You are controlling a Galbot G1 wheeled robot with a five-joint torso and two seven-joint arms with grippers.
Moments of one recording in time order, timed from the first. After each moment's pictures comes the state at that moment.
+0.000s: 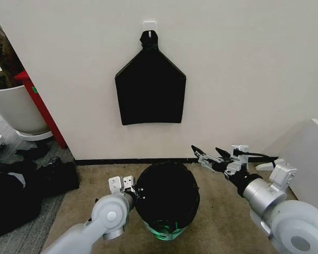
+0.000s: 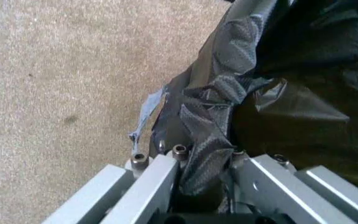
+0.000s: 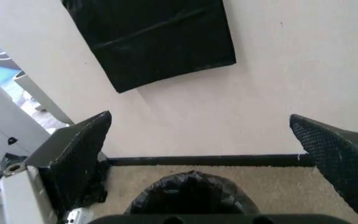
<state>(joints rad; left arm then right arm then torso) 1.04 -0.95 0.12 -2.06 -1.43 0.42 -0.96 -1.42 0.95 0.53 2.50 1.15 -0.50 0.38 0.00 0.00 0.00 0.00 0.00</state>
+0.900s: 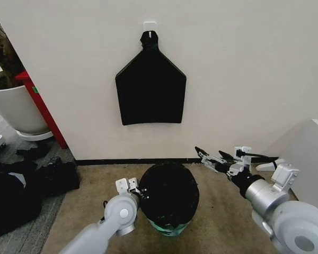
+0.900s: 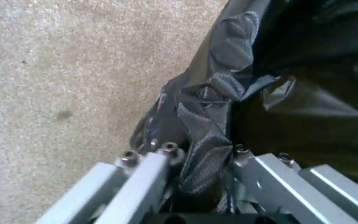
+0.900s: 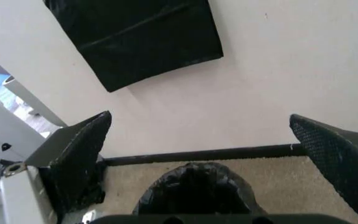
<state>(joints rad) 1.04 -1.04 0.14 -1.95 -1.38 0.41 -0.97 -1.43 0.94 0.55 2.50 1.20 -0.49 0.43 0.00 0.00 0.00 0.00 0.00</state>
